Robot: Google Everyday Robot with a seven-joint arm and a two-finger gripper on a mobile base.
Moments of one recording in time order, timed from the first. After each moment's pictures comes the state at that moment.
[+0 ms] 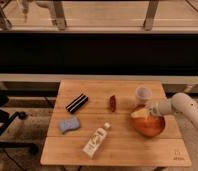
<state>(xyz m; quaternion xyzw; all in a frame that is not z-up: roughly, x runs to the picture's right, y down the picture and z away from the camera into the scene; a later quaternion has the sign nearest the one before) 0.262 0.123 0.841 -0.27 -0.17 0.56 0.77</state>
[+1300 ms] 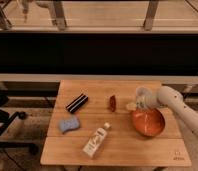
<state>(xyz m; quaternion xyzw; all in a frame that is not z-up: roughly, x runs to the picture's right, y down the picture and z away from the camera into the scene) 0.197 0.096 0.852 -0.28 -0.17 0.54 0.78</state>
